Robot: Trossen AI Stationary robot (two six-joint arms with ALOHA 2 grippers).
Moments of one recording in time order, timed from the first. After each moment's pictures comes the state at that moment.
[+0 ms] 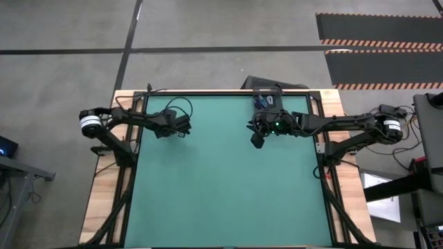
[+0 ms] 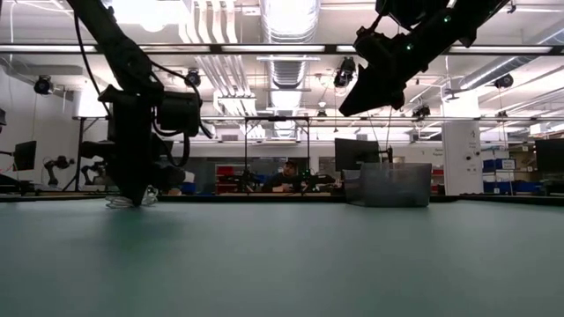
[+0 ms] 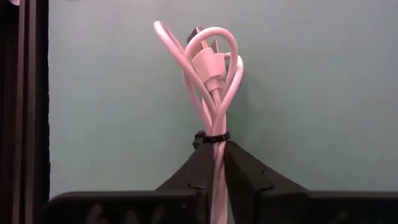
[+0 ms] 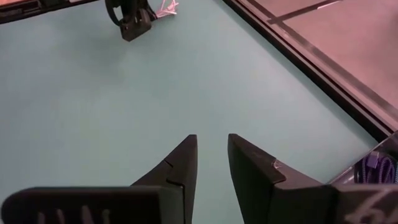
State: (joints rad) left arm 0.44 1.55 0.66 -0.59 -0.59 -0.88; right arm -0.21 1.28 0.80 -0.11 0.16 0.16
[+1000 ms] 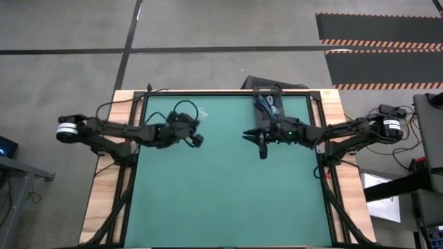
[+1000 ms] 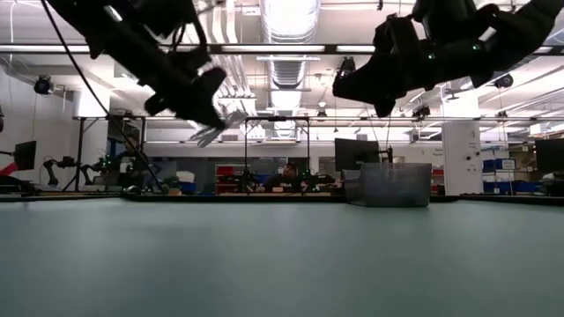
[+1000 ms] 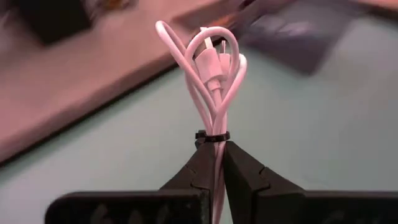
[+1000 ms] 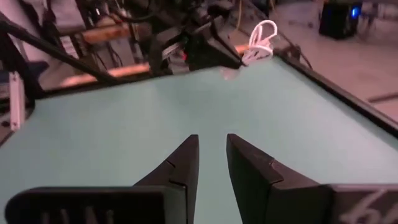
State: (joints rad) left arm 0.09 1.25 0.64 0.00 -0.64 -0.40; right arm -0.17 1.28 0.48 0.61 -0.09 0.12
